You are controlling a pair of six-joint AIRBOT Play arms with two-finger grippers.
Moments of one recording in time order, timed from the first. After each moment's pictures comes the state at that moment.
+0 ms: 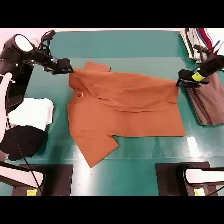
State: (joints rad) left arm -0.02 -1.62 1.71 1.16 -1.19 -1.48; right arm -0.12 -1.49 1.60 -1.37 1.50 1.62
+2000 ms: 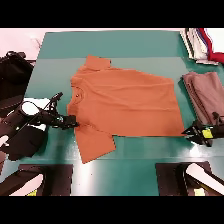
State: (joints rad) left arm -0.11 -1.03 0.62 0.91 -1.02 -1.41; right arm -0.78 -1.09 0.55 -1.12 1.35 1.46
